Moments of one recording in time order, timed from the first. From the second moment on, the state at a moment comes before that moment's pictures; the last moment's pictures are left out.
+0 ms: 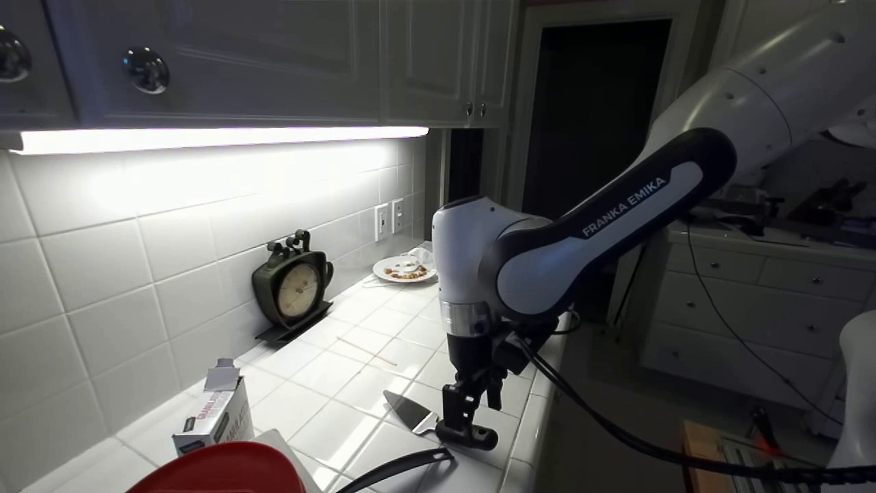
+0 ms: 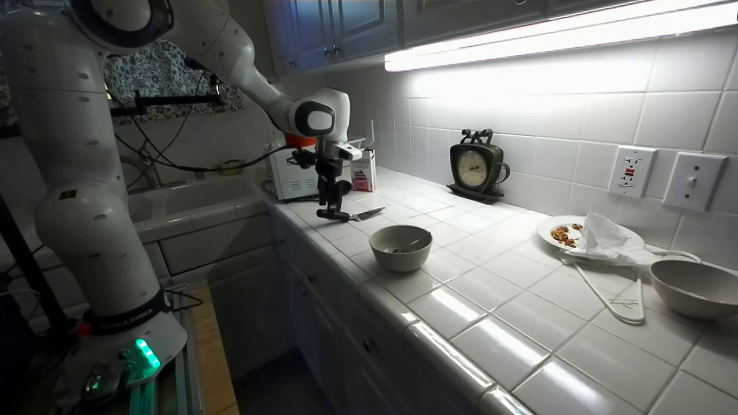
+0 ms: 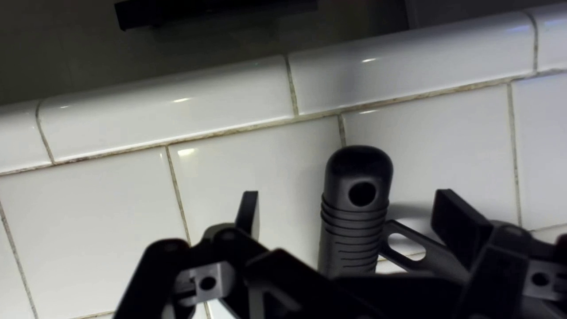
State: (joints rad) arm 0.07 0.14 0.12 -2.16 0.06 2.15 0.34
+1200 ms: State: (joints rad) arm 0.11 0.13 0.09 -2.16 -0.11 2.09 0.40
